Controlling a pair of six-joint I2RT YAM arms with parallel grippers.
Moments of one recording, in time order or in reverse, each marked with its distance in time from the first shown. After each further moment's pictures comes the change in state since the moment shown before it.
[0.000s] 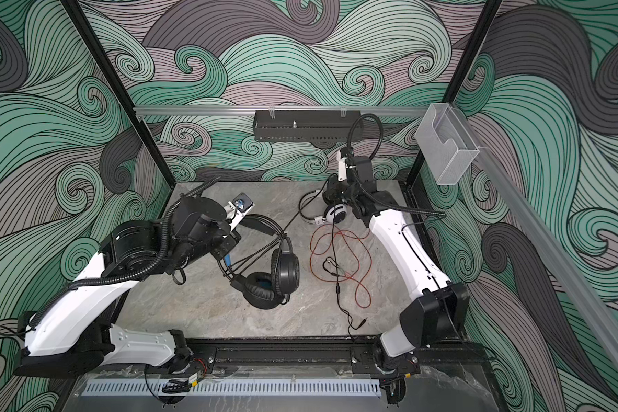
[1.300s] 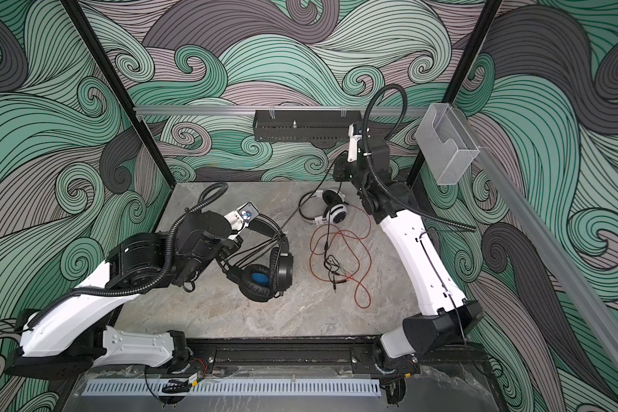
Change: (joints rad) left arm -0.115 -0.076 -0.147 0.155 -0.217 0.147; right arm -0.003 -0.030 0.234 -0.085 0.147 -0.016
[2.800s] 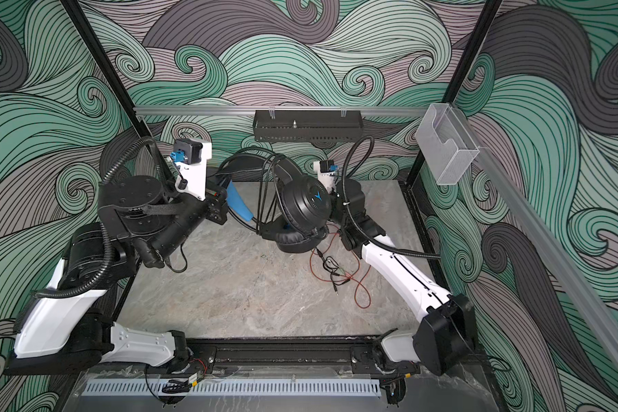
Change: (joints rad) left arm 0.002 0.088 0.356 0.307 0.069 -0.323; right arm 0.167 -0.105 -0.607 0.755 -0.496 0.254
